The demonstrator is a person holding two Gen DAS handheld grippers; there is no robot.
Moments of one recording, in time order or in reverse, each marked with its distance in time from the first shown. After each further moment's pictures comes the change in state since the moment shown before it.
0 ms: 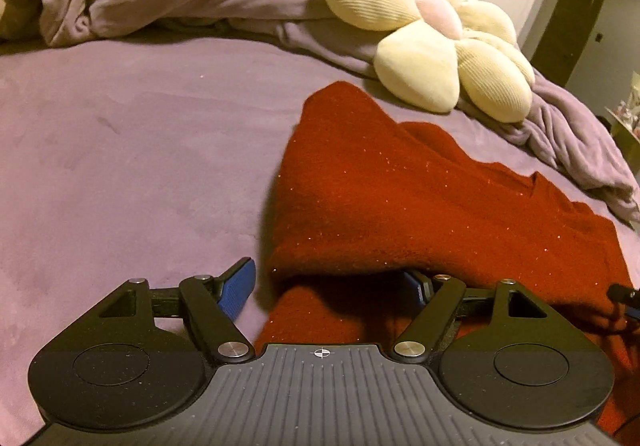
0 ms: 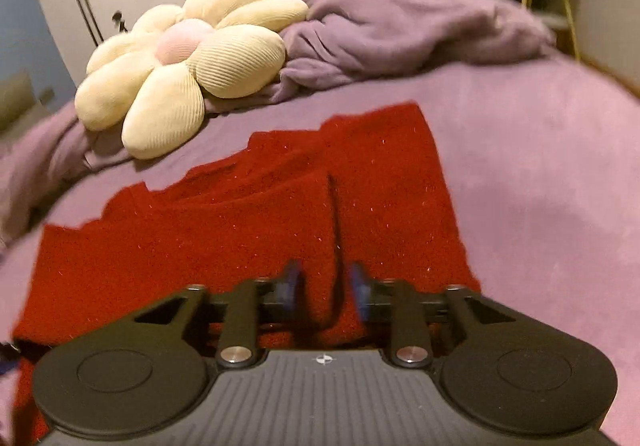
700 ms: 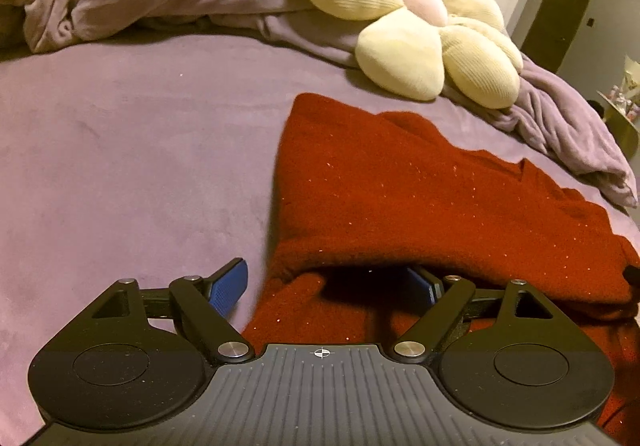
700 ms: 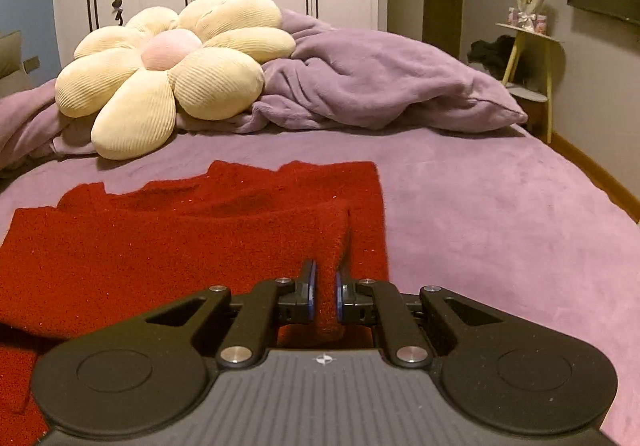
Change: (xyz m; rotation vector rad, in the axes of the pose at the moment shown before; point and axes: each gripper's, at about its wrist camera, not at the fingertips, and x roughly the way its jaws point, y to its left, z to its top) left arm -0.002 -0.015 0.003 0.036 0.022 -0.022; right arm -0.022 0.010 -0.005 -0.209 -0.142 -0.197
